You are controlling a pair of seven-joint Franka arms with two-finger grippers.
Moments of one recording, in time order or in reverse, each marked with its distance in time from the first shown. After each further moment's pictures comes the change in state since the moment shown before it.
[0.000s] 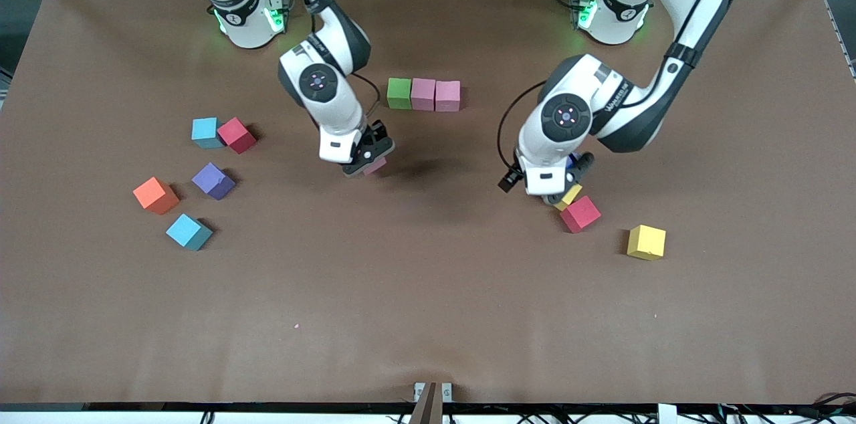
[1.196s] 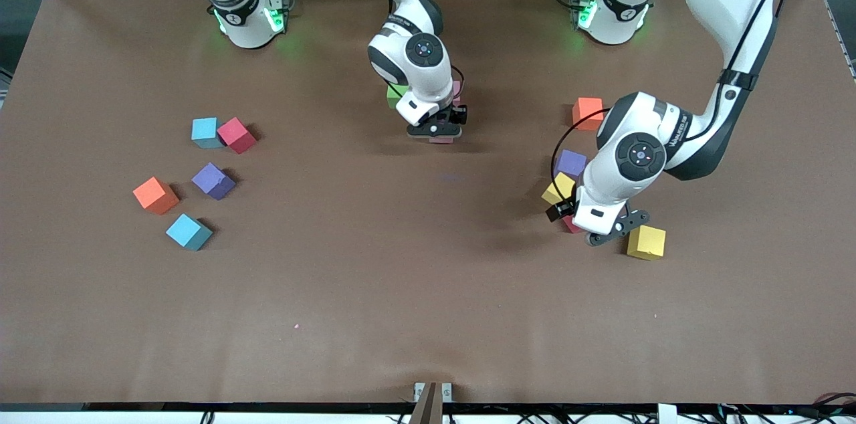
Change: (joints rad) left arm 0.103 0.025 0.090 -0.048 0.067 0.172 0.456; right arm 0.274 0.245 -0.003 0.272 -0.036 -0.022 0.782
